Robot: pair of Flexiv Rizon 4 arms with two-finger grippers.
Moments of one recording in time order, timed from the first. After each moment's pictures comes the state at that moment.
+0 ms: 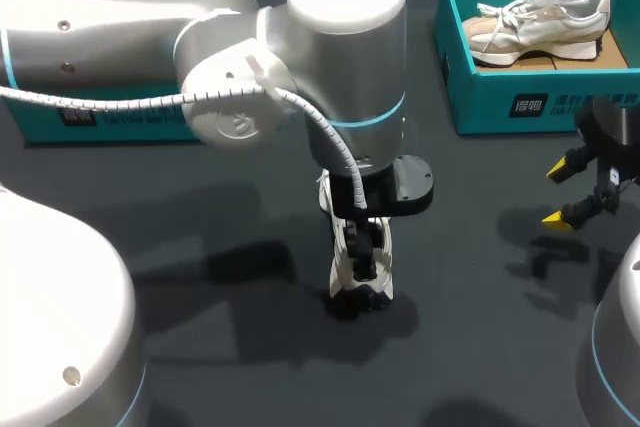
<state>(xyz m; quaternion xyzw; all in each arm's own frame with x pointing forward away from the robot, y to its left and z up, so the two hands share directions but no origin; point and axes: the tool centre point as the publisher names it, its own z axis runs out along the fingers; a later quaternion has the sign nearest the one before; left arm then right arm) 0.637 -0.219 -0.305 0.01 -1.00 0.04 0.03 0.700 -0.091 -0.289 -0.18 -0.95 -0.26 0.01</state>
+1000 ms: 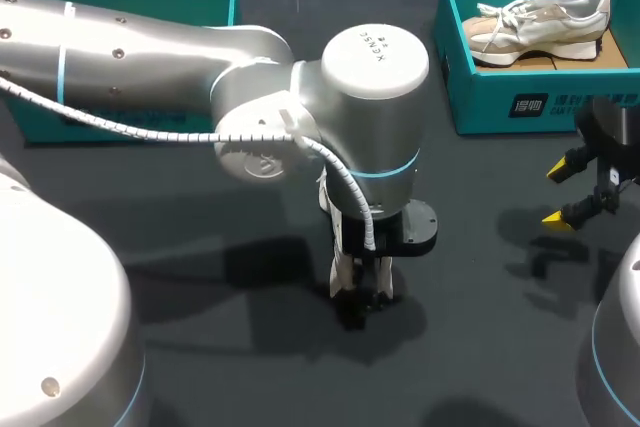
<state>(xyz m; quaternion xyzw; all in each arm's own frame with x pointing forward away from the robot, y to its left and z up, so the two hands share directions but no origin) 0.625 -0.224 -0.368 -0.02 -1.00 0.02 0.04 0.700 -0.091 -0.289 -0.18 -0.95 -0.26 0.01</state>
